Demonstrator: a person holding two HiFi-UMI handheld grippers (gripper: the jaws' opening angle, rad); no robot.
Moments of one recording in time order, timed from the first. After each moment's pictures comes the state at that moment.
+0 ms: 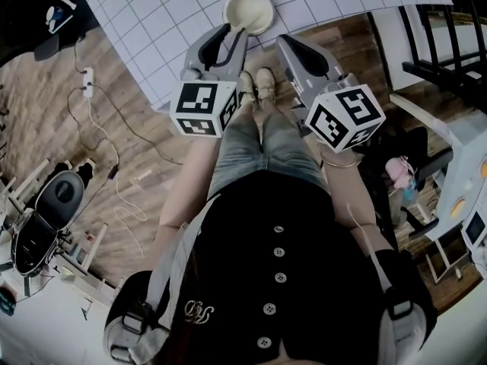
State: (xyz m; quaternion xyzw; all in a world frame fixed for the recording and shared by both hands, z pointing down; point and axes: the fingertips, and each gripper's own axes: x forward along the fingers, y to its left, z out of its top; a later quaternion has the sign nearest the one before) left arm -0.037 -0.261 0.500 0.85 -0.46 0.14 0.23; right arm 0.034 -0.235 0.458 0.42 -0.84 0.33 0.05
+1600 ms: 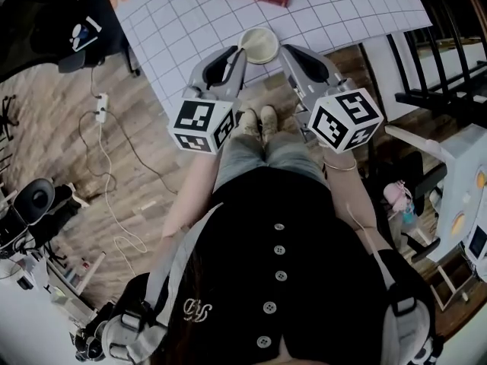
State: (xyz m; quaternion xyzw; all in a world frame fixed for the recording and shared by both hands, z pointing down) left arm -0.056 -0.268 0.416 0.87 -0.44 0.08 0.19; right arm 0.021 -0.260 0.387 0.42 -0.87 0.26 0.04
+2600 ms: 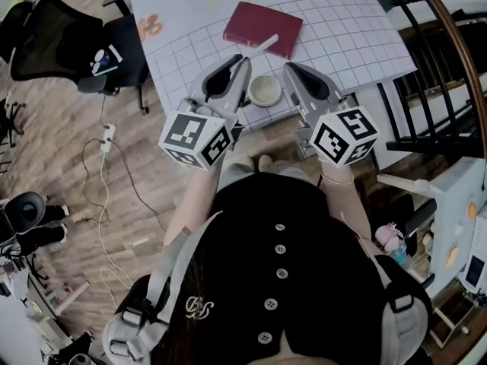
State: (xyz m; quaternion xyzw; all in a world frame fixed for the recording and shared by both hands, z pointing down) left arm -0.071 -0.292 0.287 0.89 -0.44 -0.06 0.10; right arm 0.010 -0.283 0.305 0.40 -0.90 0.17 -0.01
